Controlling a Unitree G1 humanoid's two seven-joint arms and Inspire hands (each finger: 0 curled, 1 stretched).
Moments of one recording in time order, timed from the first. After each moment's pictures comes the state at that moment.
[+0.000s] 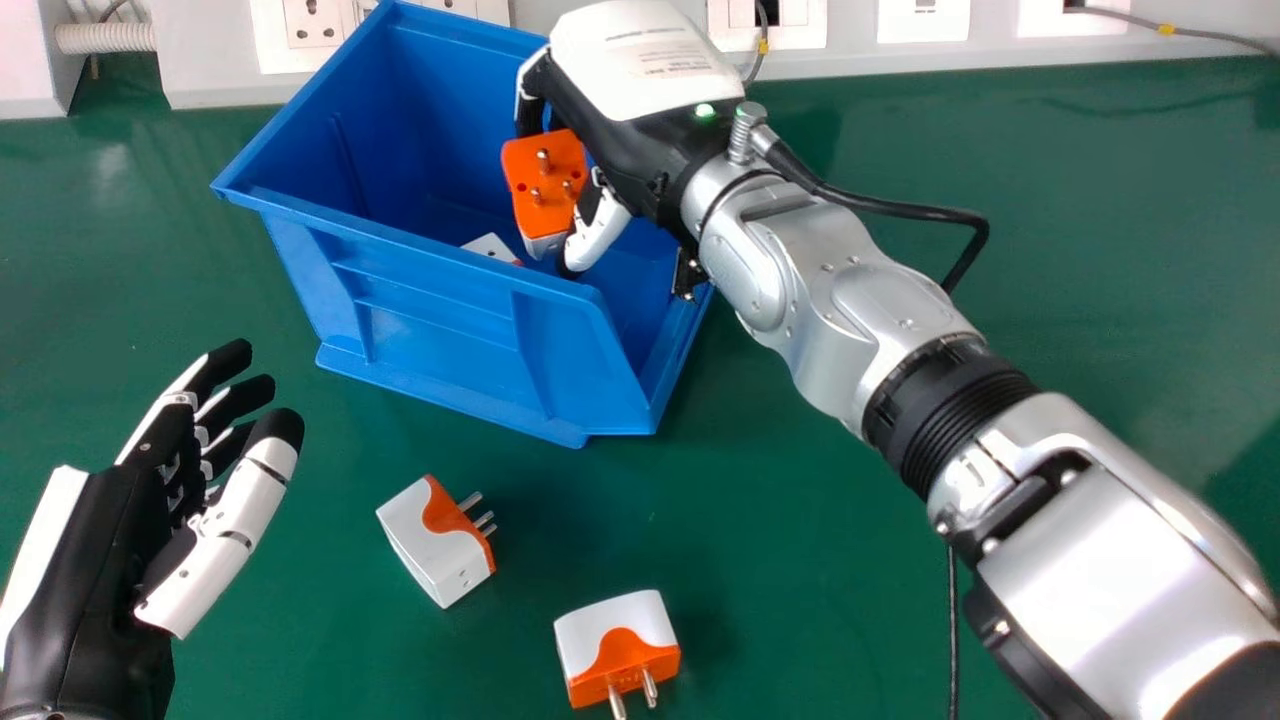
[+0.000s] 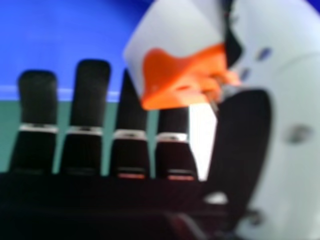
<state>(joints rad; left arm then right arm) 0.47 0.21 0.30 -0.61 -0.08 0.21 -0.17 -1.23 -0.02 0.55 1.14 -0.81 -0.09 -0.17</state>
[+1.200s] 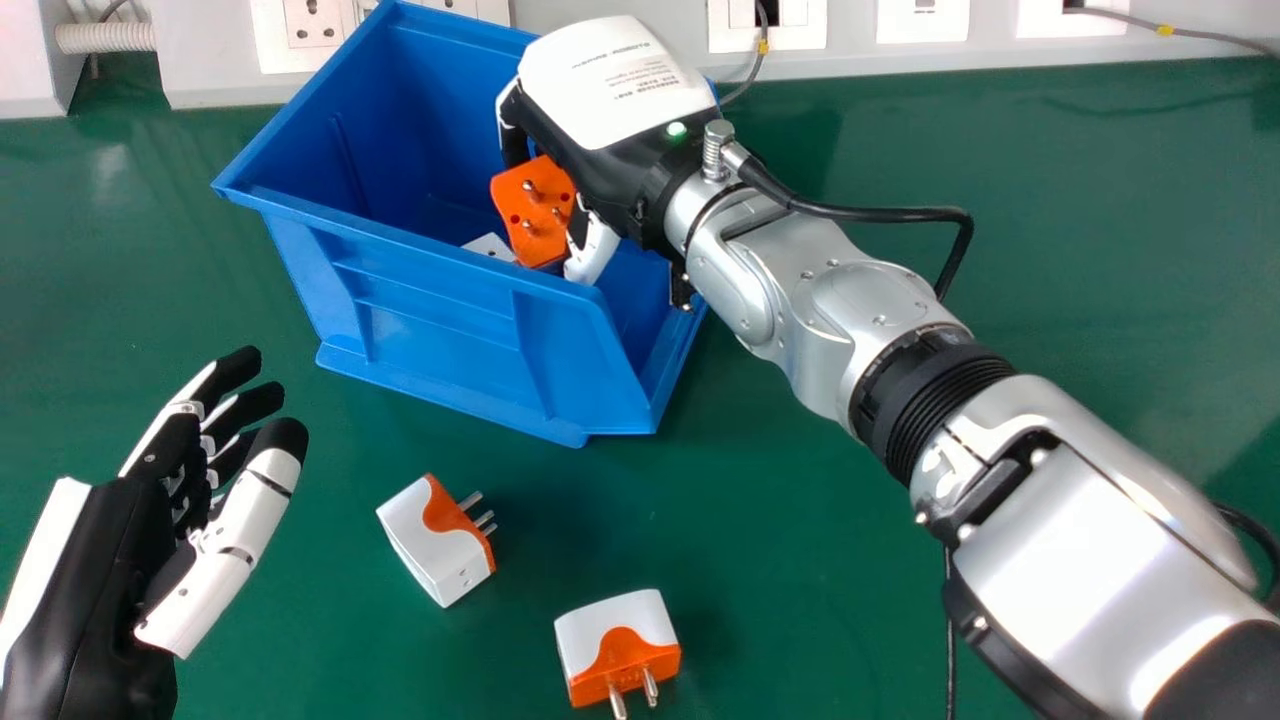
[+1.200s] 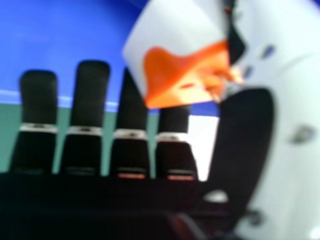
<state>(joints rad) 0.51 0.20 0.30 -0.63 -0.08 0.18 -0.17 -1.27 -0.01 0.63 1.26 -0.83 -0.14 -0.23</state>
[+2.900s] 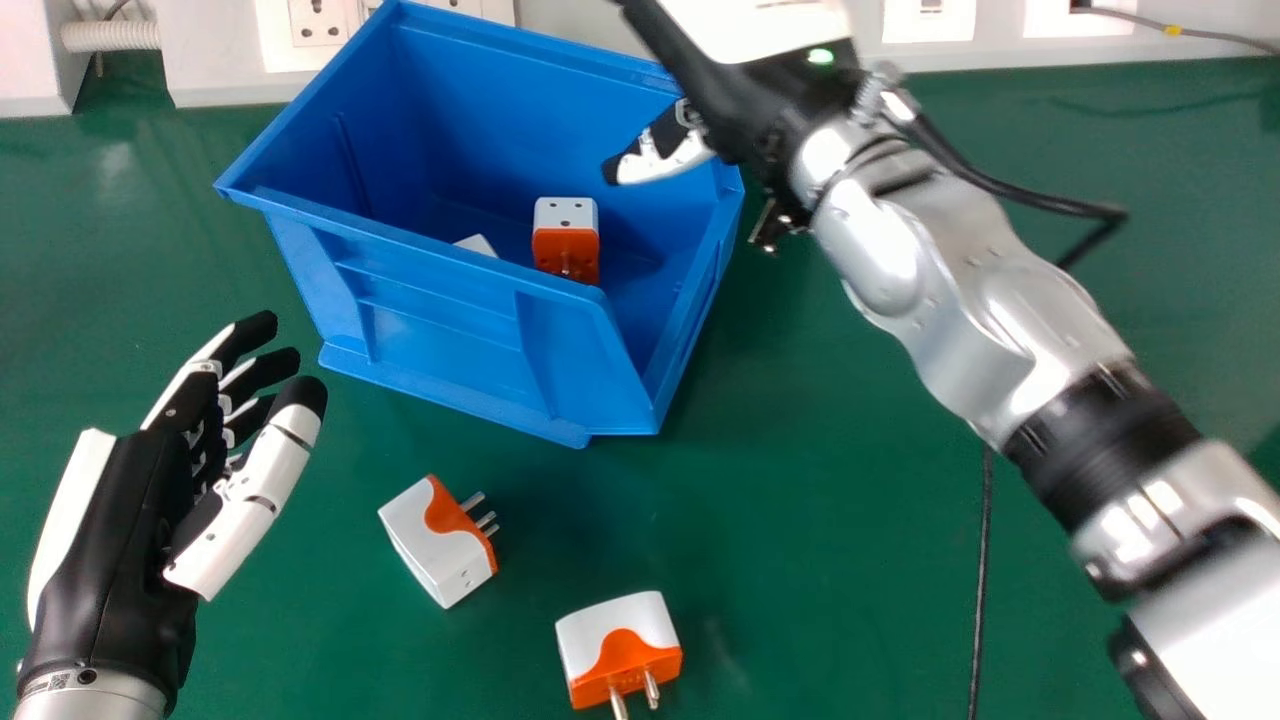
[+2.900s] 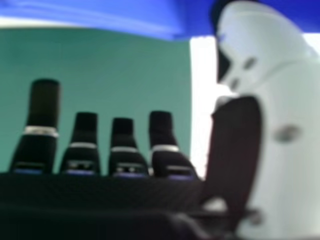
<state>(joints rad) 0.37 0.22 0.27 -0.56 -0.02 0.23 -0.15 -0.90 -0.31 0.42 0.44 -0.75 -0.04 -0.11</state>
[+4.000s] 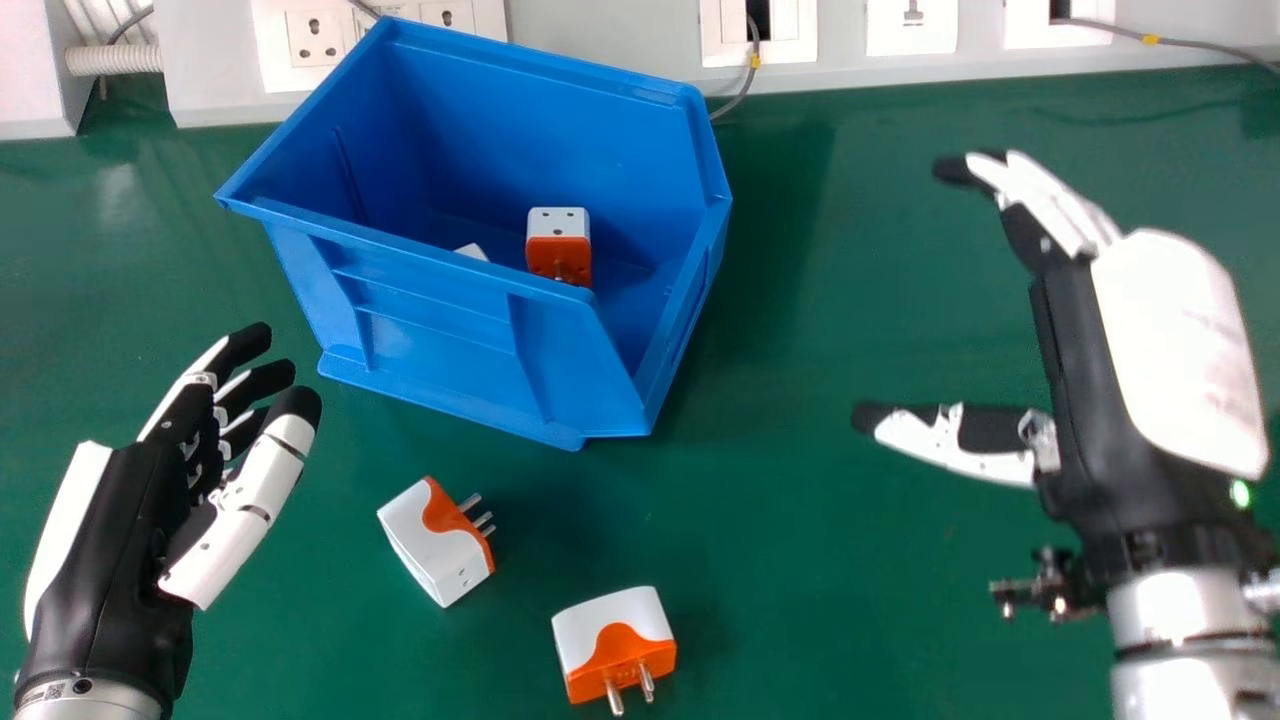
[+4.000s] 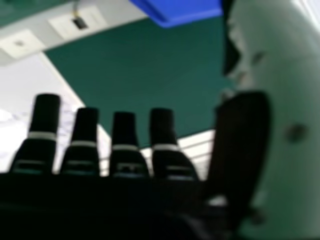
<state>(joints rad) 0.39 0.21 0.28 -0.56 -0.04 0.22 -0.15 0.24 -0.19 0.15 -0.58 -0.84 0.16 -0.10</state>
